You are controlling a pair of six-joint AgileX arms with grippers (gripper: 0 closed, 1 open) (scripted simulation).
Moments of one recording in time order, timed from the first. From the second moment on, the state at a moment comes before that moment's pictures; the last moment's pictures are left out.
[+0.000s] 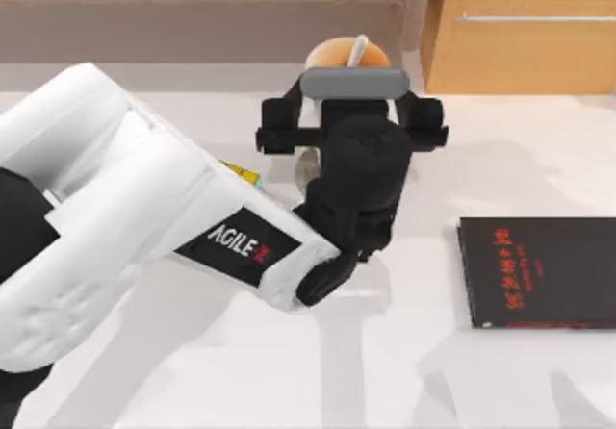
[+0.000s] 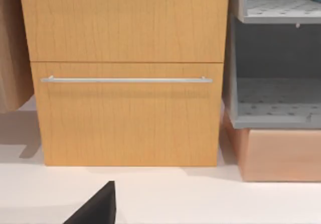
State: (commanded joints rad) left arm -0.84 2.22 1.13 0.97 -0.78 -0.09; right arm 0.00 0.00 0.00 0.00 0.00 0.00
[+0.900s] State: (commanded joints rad) left arm -0.90 2.11 1.03 0.94 -0.84 -0.10; right arm 0.00 0.00 0.00 0.00 0.00 0.00
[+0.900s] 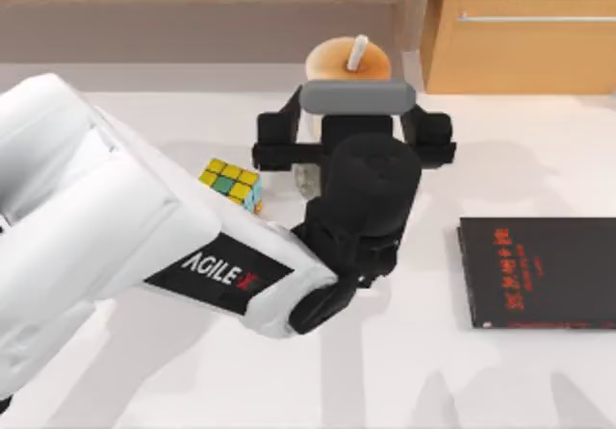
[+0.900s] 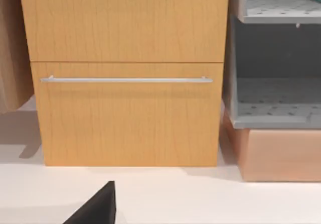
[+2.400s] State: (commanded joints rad) left arm -0.97 1.97 1.51 -0.47 -0.32 -0.06; right arm 0.00 0.00 0.00 0.00 0.00 0.00
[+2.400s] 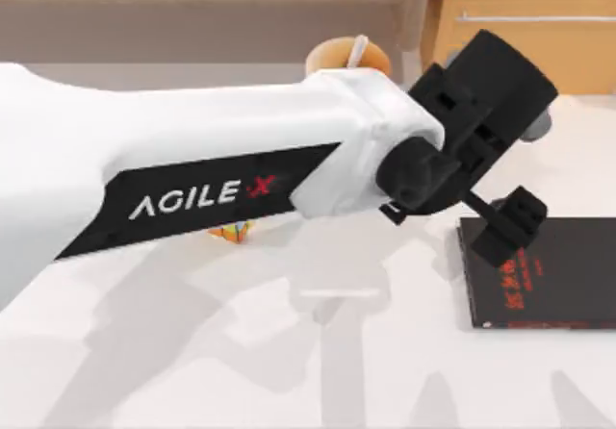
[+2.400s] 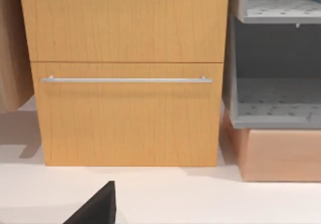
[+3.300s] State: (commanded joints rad) left arm -0.45 2.23 1.97 -1.31 0.00 0.00; right arm 0.00 0.00 0.00 0.00 0.00 0.00
